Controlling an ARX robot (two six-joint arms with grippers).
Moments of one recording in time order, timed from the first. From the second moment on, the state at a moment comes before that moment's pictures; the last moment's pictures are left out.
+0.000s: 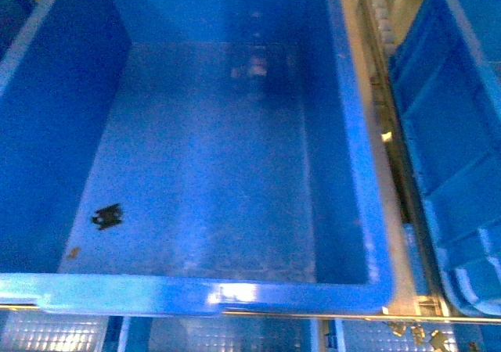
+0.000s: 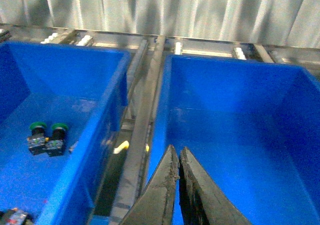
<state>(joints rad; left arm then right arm) 0.00 0.25 0.02 0.26 0.00 -0.01 -0.42 0.70 0.44 -0.20 -0.53 -0.34</state>
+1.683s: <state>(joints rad) 0.00 0.01 0.02 0.00 0.00 -0.01 -0.09 1.54 0.67 0.20 -0.15 -0.14</state>
